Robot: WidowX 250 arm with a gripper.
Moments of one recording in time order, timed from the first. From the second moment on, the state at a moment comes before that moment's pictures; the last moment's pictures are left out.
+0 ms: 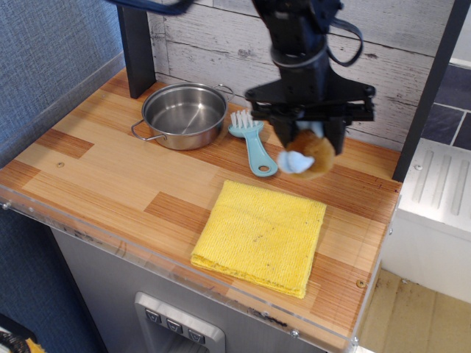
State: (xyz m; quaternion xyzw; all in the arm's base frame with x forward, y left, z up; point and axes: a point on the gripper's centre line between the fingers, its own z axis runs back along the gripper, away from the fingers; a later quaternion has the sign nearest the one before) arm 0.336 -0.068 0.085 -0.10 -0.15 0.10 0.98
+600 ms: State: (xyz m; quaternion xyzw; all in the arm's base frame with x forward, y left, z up) arm 0.374 -0.068 0.043 -0.09 -0.13 0.10 0.98
